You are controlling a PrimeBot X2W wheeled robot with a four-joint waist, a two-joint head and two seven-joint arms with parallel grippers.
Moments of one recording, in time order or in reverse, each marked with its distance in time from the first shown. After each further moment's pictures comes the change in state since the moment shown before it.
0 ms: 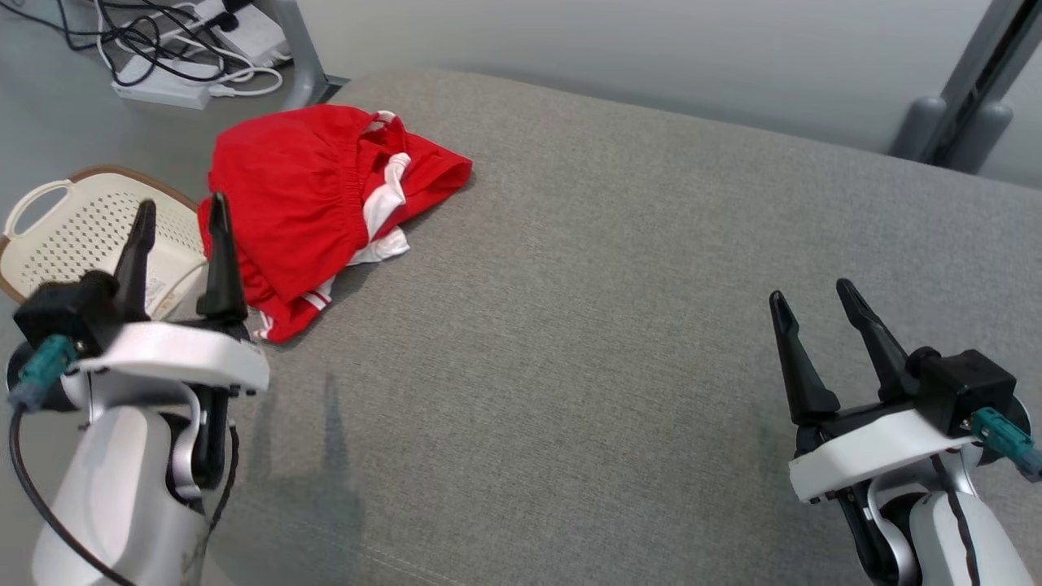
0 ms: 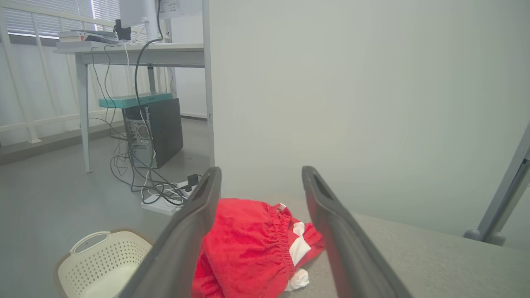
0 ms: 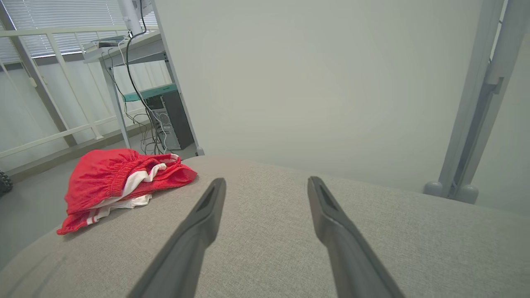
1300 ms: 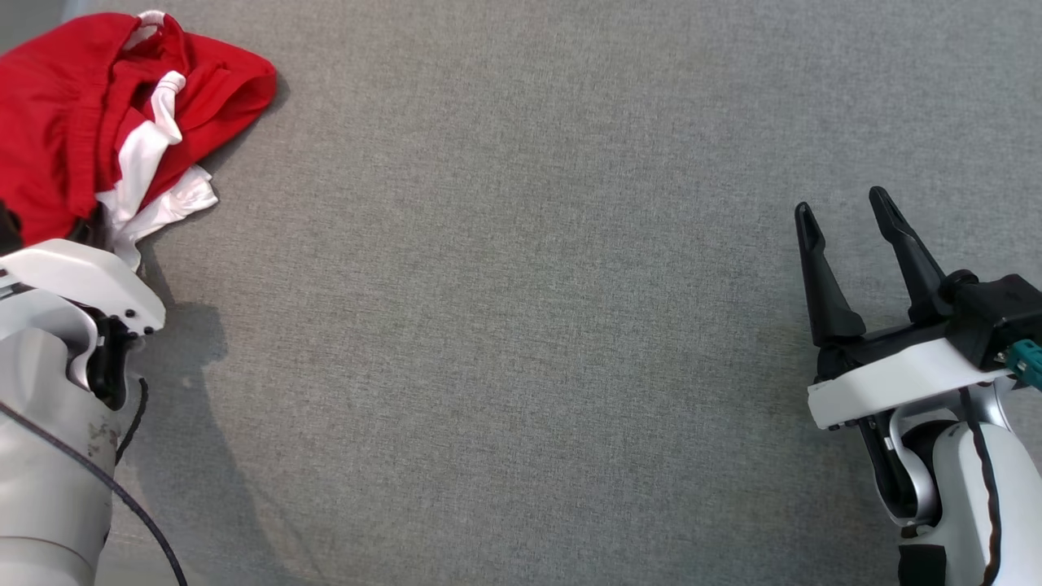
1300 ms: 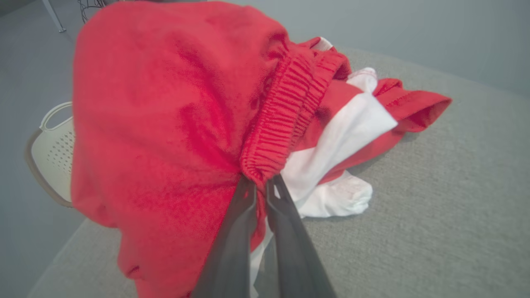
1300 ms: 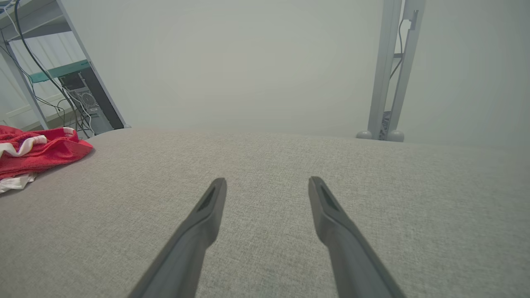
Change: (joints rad) left arm -0.496 0.081 -0.011 0.920 -0.094 -0.129 0.045; right arm -0.139 -0.019 -0.018 -0.026 -0.044 0.000 0.012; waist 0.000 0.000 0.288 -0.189
